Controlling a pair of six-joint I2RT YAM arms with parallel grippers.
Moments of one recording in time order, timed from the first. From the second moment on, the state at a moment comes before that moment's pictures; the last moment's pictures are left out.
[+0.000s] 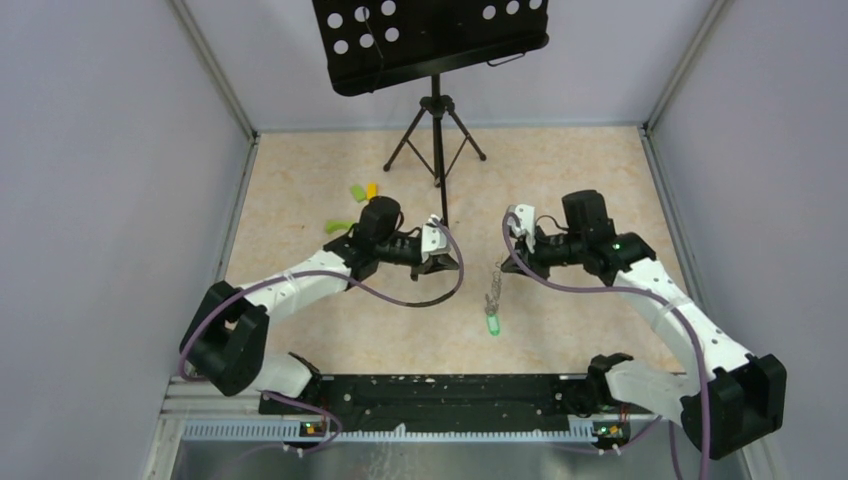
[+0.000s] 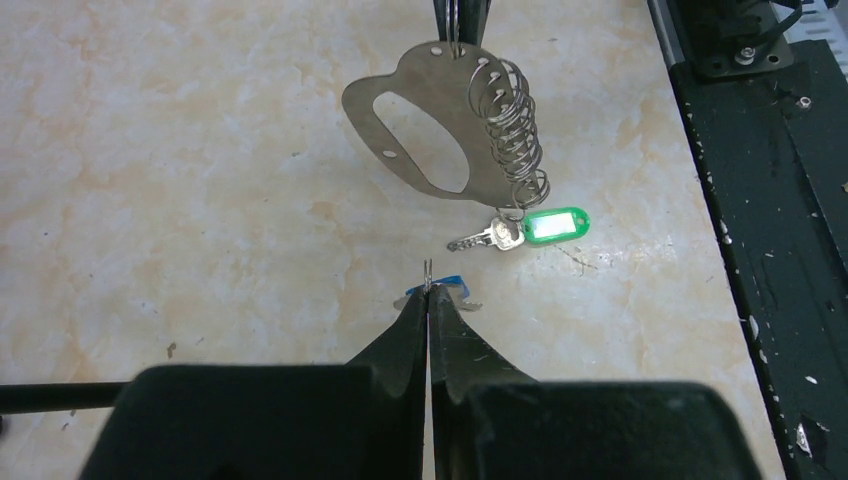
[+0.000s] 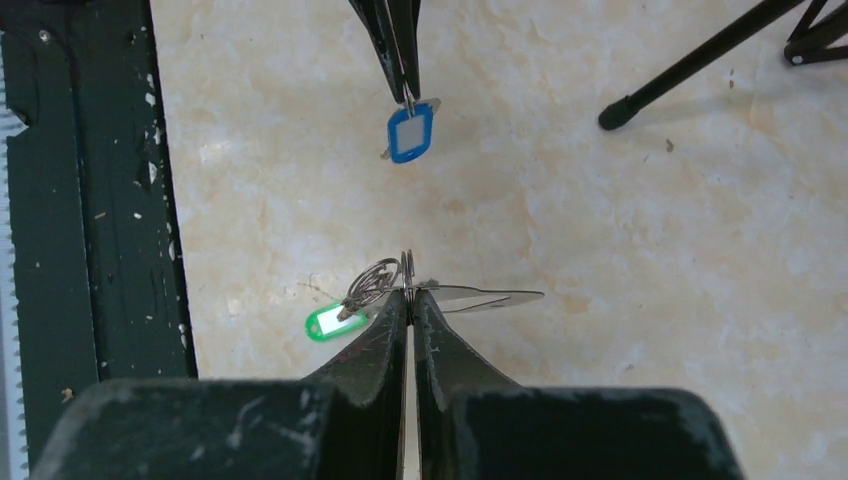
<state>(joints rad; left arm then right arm) -0.63 1.41 0.82 0.10 0.88 0.52 0.38 1.06 0.87 -0.61 -0.77 -0.65</state>
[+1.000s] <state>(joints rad) -0.73 1.26 0.91 -0.18 0.76 0.90 0.62 1.25 0.94 -0.50 -0.86 -0.72</state>
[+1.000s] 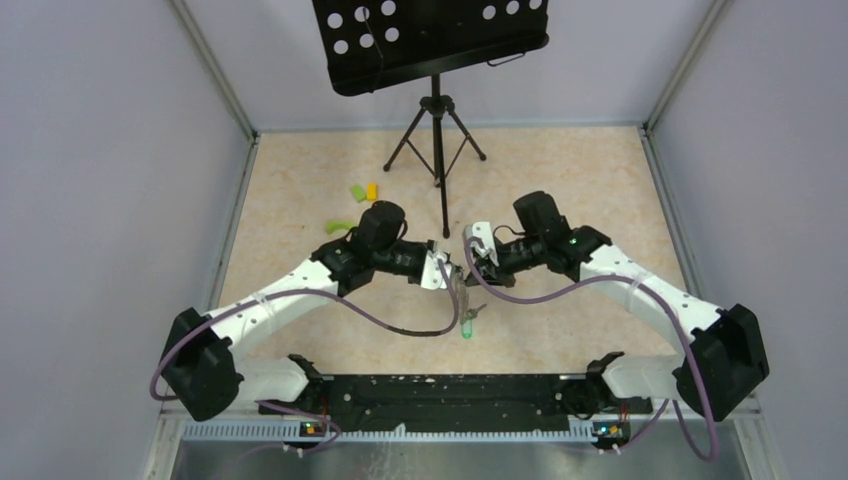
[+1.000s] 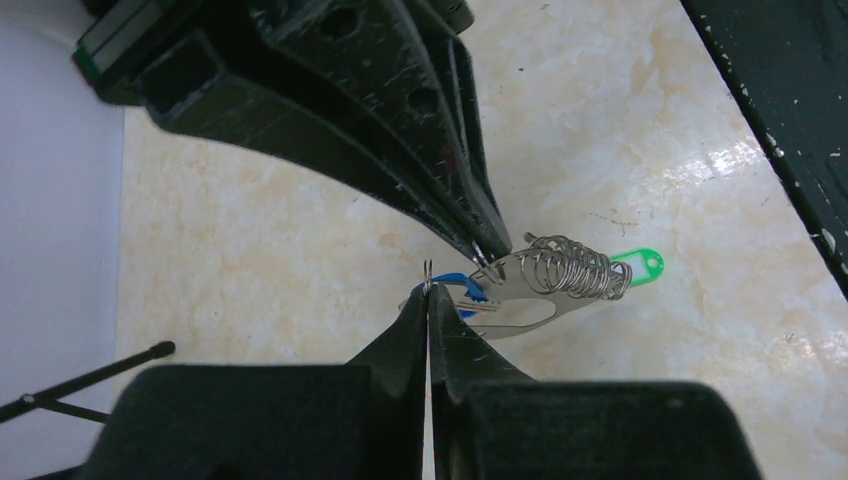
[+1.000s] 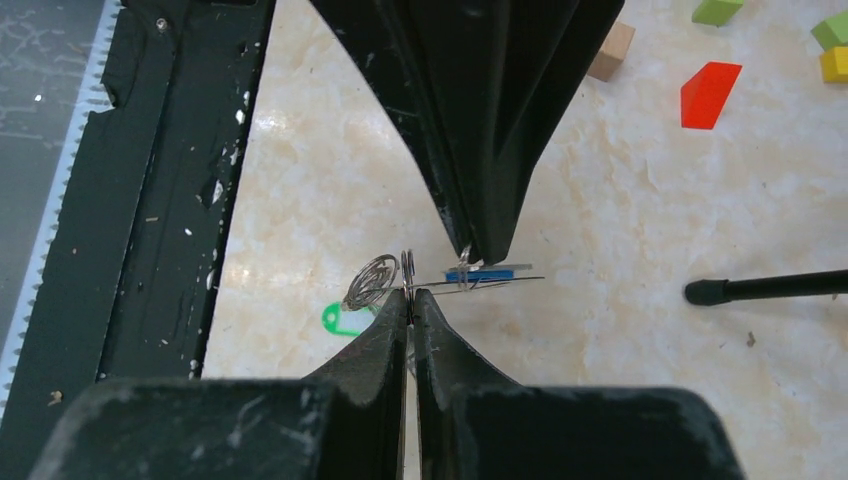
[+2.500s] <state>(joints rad) -0.79 1.22 0.83 -0.22 0.71 1.19 0.64 1.33 0.94 -0.55 -0.89 -0.76</state>
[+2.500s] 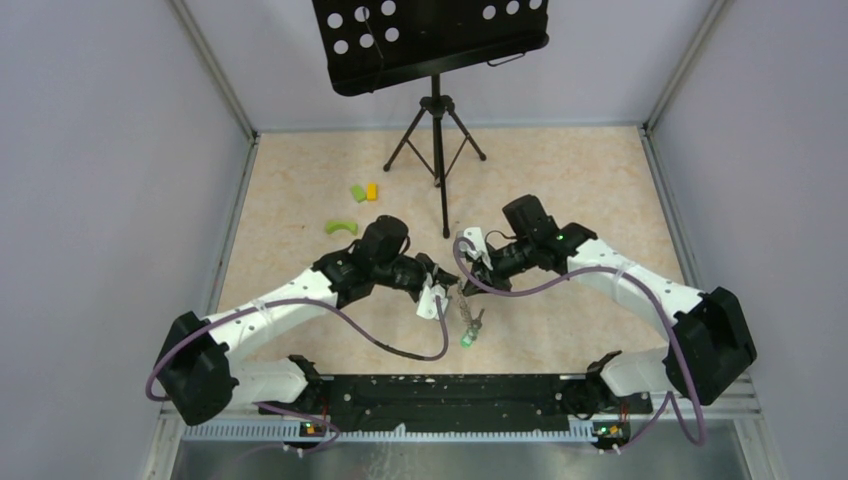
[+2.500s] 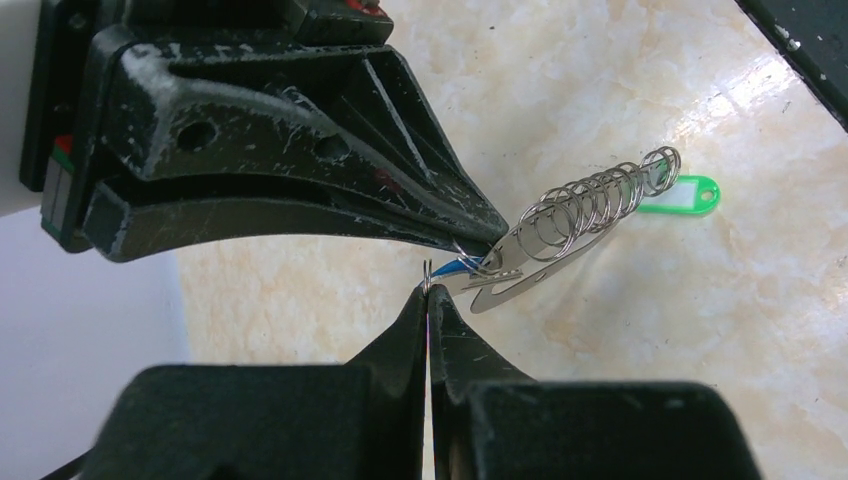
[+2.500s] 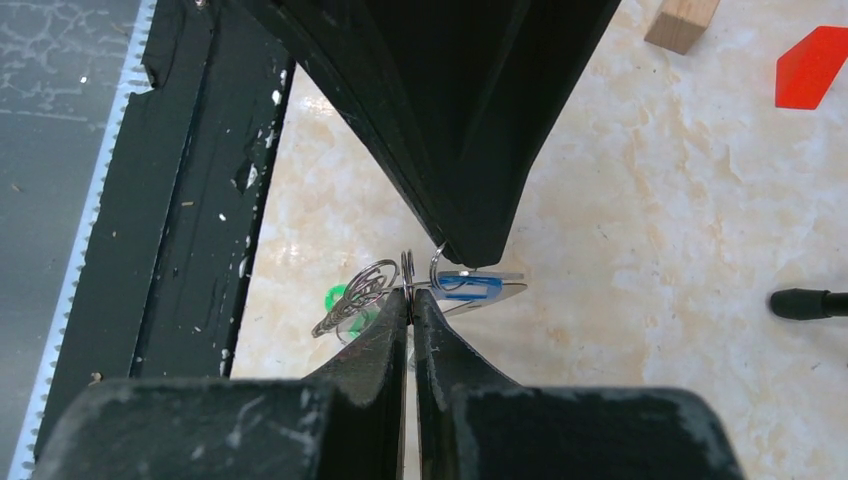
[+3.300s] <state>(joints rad) -0.81 1.22 0.79 -0.23 0.66 1.27 0.64 1.38 0.97 -0.57 -0.89 -0.74</state>
